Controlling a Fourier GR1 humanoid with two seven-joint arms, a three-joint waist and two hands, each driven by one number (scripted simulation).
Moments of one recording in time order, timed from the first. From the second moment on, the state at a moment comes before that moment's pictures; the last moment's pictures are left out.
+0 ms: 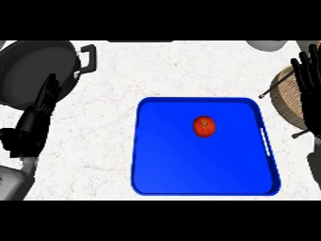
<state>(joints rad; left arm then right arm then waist) -0.21 0.55 -0.31 -1.45 0.33 0.37 -0.13 -0.28 -0.40 -0.02 -1.47 -0.48 -0.07 -0.21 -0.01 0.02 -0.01</state>
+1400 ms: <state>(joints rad) -0.20 0.58 -0.31 -1.40 0.21 0.39 0.00 -0.04 -0.57 0.36 -1.70 0.14 -0.56 0.73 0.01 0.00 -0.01</state>
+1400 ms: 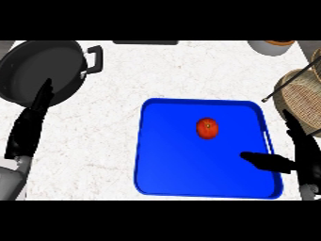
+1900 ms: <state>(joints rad) -0.20 0.56 -0.30 -1.40 0.19 0.38 0.01 -0.37 -0.57 0.40 -1.68 0.18 -0.35 1.15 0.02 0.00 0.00</state>
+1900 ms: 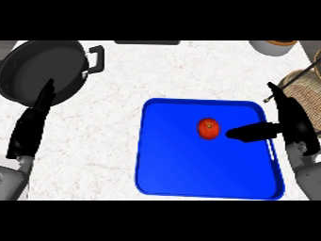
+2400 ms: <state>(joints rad) -0.20 0.54 -0.29 -1.40 0.16 0.38 0.01 -0.47 -0.44 0.46 -1.50 0.18 -0.28 1.20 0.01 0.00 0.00</state>
